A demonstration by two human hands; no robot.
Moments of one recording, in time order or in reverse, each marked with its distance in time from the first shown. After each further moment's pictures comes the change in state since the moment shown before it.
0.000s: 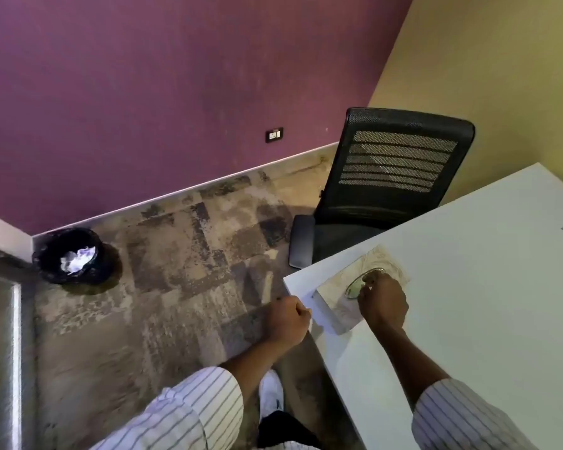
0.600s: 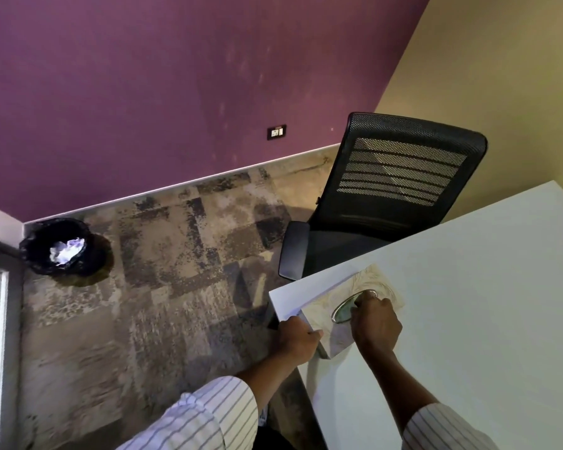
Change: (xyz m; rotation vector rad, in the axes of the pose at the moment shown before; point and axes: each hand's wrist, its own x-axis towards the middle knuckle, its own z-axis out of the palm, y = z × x) left_hand 0.040 0.037 0.063 -0.147 -0.199 -0.201; right_hand 0.035 0.016 0.010 -0.264 -0.065 -0.034
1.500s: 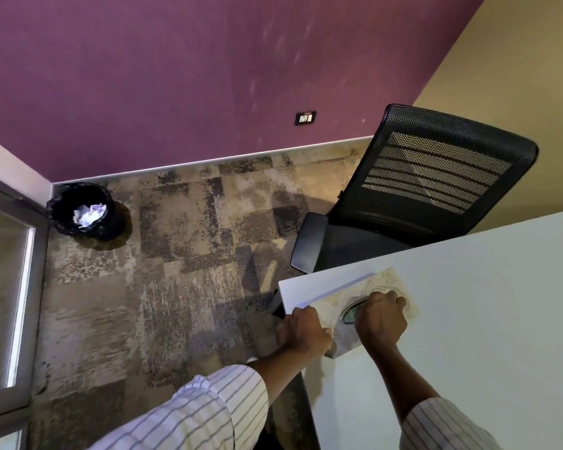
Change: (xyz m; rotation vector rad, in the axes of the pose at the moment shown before) left_hand 0.009 0.007 0.015 0.153 0.103 -0.053; right_hand 0.024 -0.011 0.019 -0.229 -0.083 -0.016
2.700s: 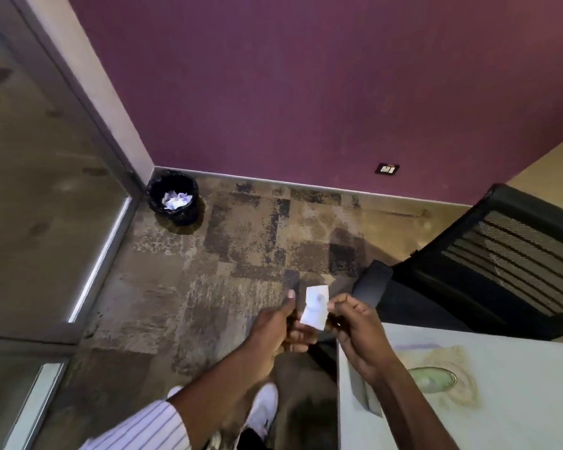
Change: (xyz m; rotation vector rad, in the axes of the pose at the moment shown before) left_hand -0.095 -0.094 -0.179 -1.319 0.068 -0.246; right_hand -0.095 -0.140 -0.096 1.456 -0.847 -0.385
